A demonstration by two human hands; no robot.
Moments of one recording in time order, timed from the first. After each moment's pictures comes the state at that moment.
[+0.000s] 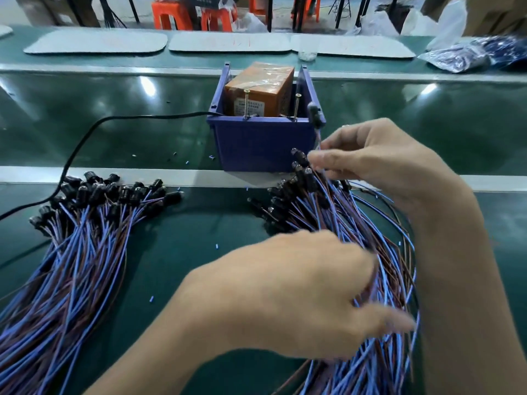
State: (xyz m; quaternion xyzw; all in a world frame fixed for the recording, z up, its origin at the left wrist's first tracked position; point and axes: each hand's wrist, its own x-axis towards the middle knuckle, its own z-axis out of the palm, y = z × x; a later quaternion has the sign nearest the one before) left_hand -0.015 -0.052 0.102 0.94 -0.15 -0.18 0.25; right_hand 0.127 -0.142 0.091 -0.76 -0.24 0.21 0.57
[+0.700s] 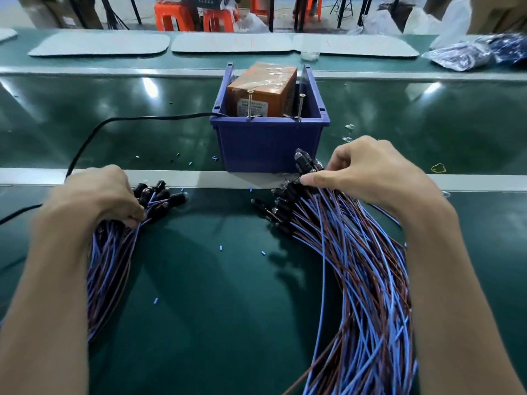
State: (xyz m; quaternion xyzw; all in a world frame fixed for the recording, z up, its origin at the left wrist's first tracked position) left_hand -0.009 0.157 0.050 0.89 0.43 -0.13 0.08; right_hand 0.126 -0.135 0.082 -0.94 -0.21 0.09 0.25
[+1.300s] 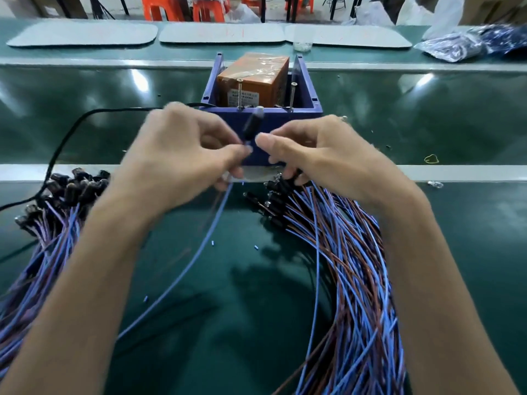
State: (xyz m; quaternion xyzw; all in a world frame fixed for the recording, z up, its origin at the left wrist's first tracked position) left_hand 0.011 0.045 0.092 0.88 0.13 0.16 0.42; right_hand 0.112 -0.112 0.082 -0.81 -0.35 0.15 0.44
